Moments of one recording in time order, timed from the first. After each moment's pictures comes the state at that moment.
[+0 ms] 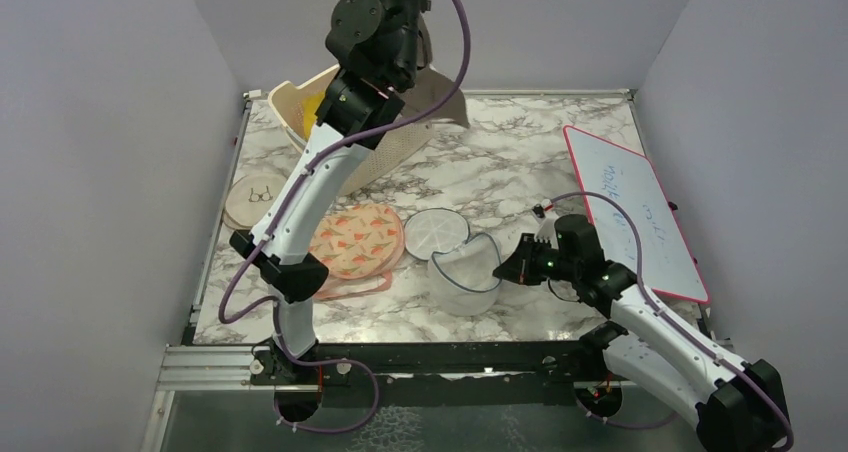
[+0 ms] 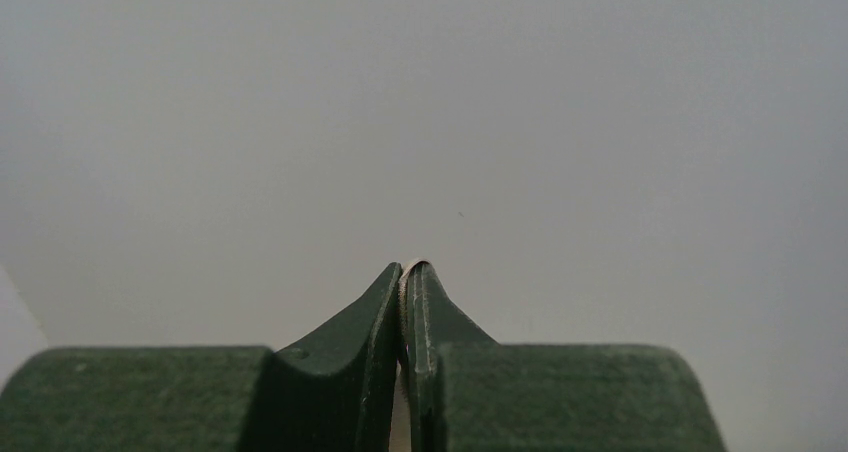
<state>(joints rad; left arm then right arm) -0.73 1.86 2.45 -0.06 -0.59 0.36 0.48 0.81 0.41 -0.24 -0.42 0.61</state>
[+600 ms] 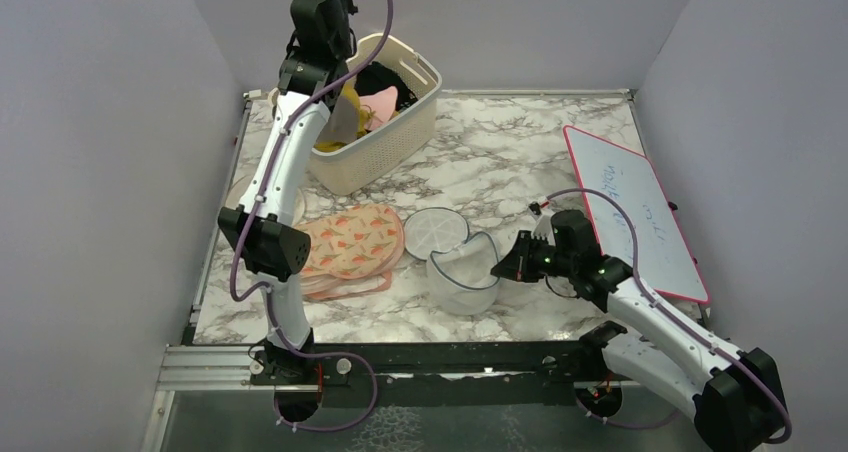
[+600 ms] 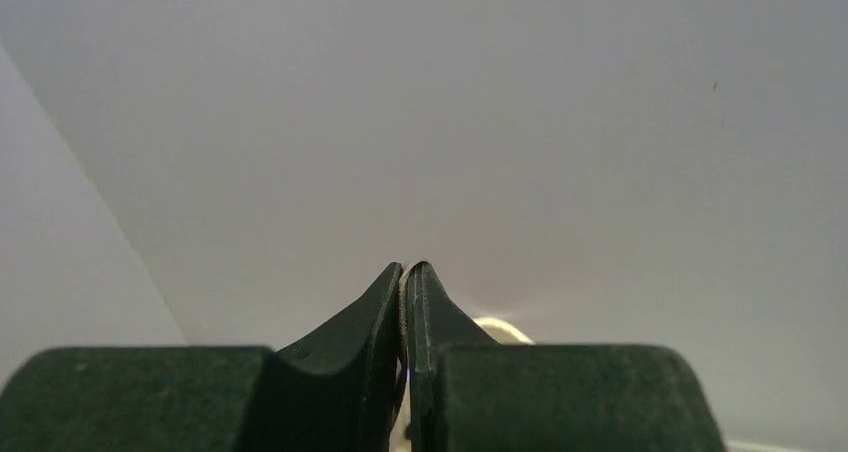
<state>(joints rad) -0.30 1.90 2.30 -0.10 -0.45 0.08 0.48 0.87 0.44 -0.24 -0.43 0.61</state>
